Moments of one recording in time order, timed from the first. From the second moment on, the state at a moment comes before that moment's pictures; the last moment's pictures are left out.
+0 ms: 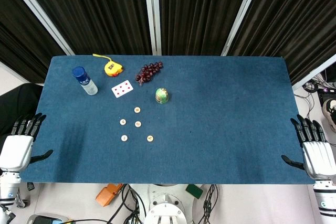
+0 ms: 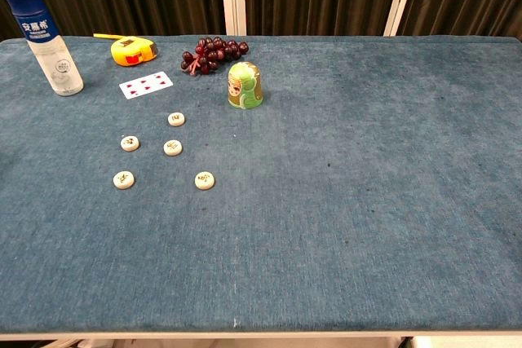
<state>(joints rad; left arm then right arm) -0.09 -1.19 -0.03 -1.50 1.52 1.50 0.05 0.05 -1.10 0.04 -1.64 -1.56 1.52 -0.06</state>
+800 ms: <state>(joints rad) -0.32 -1.27 -0.09 -1.55 1.59 1.27 0.05 0.05 -1.08 0.06 -1.63 -1.54 1.54 -0.02</state>
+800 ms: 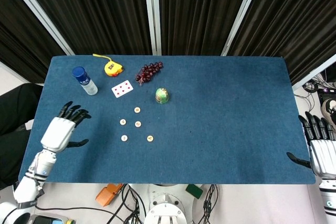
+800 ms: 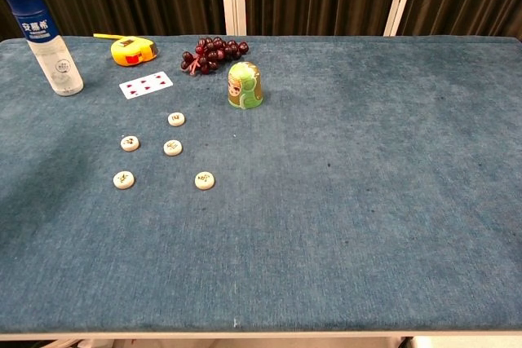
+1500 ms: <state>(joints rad) -0.56 -1.64 -0.16 -1.28 1.36 0.99 0.24 0.05 -1.08 0.07 -1.63 -1.51 1.52 -0.03</state>
